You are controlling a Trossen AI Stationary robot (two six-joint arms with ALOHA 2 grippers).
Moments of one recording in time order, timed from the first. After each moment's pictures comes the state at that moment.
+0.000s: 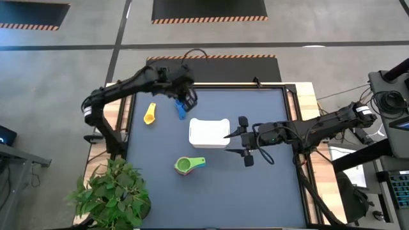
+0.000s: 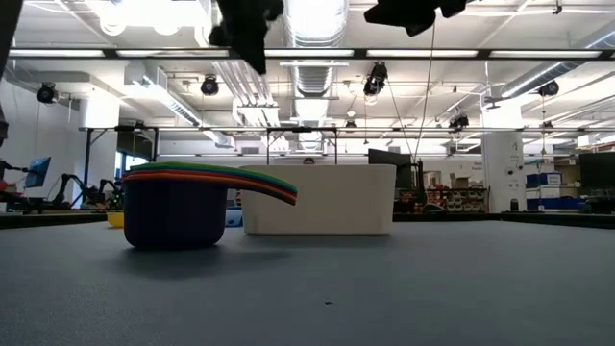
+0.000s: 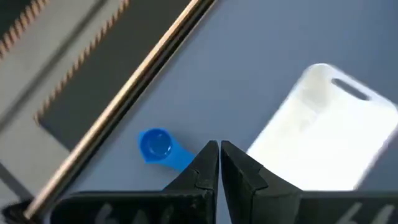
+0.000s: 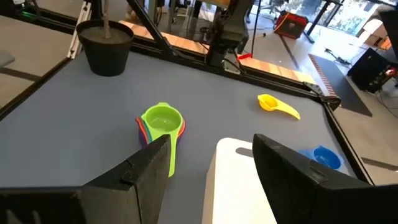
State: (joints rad) left arm 0.32 1.68 1.88 -1.24 -0.26 -0.24; right arm 0.20 1.17 0.84 0.01 0.13 -0.20
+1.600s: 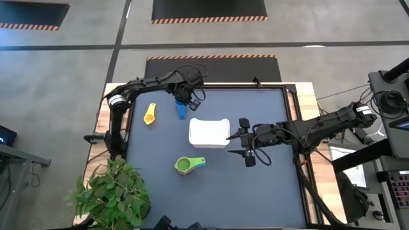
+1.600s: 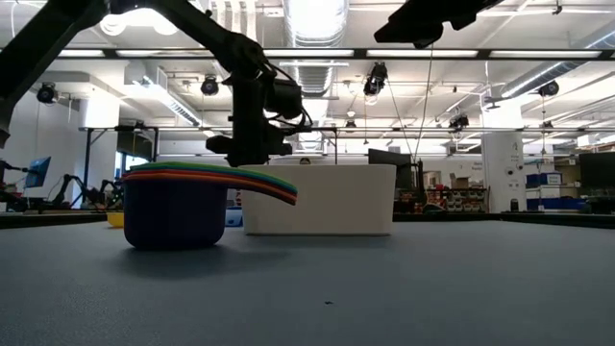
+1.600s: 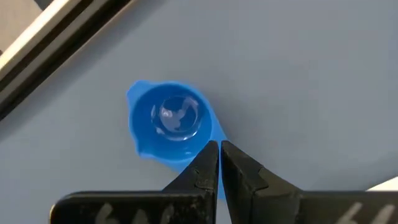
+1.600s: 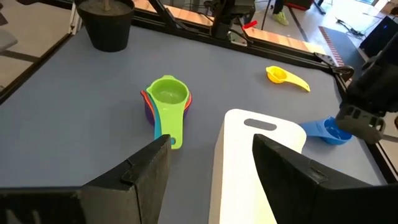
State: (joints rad) left arm 0.55 2.00 1.59 -1.02 -0.19 -0.38; right arm 0.20 1.17 0.84 -0.10 0.13 -0.14
